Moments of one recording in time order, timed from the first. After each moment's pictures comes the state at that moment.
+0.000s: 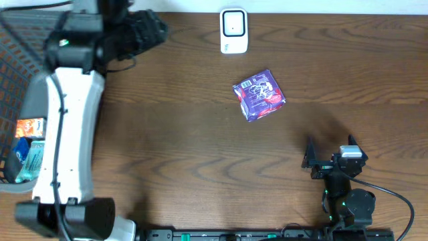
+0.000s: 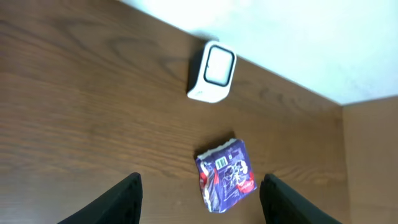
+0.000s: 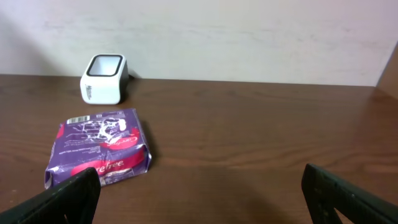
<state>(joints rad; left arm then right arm) -0.04 1.67 1.89 -1.00 0.39 -0.49 0.02 0.01 0.01 -0.07 0.00 -0.01</state>
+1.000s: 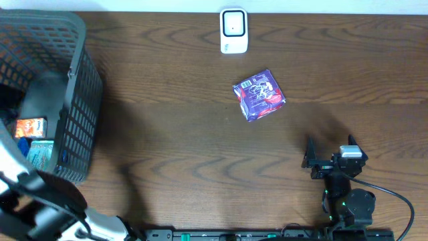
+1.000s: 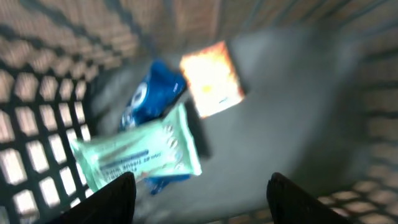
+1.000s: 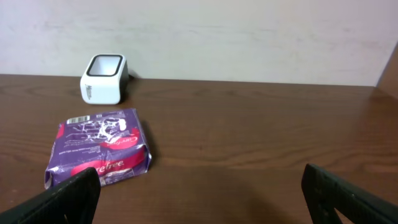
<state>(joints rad) 0.67 1.79 1.77 -1.27 -0.16 -0.60 0.02 0.01 0.01 -0.07 0.00 -0.01</state>
